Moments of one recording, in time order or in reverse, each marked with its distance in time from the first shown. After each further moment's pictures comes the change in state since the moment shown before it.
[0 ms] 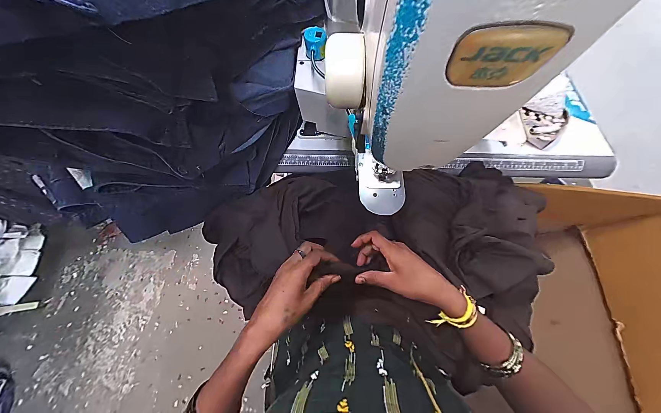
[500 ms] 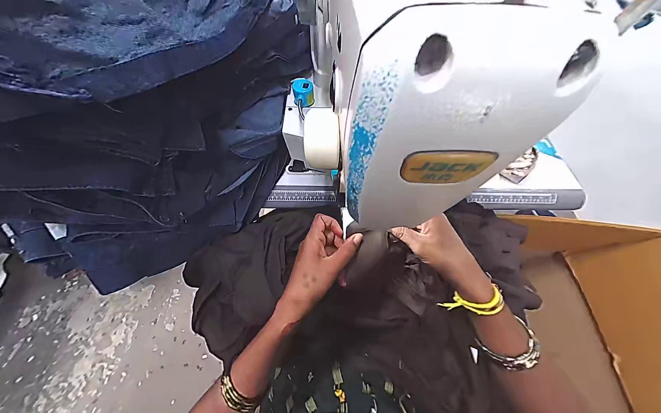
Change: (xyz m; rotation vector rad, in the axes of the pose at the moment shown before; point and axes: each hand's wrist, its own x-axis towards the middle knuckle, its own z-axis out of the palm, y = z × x) left_hand 0.112 0.056 0.004 -0.715 0.123 -0.267; right_hand 0.029 -0.034 -0.094 -0.069 0.550 0.022
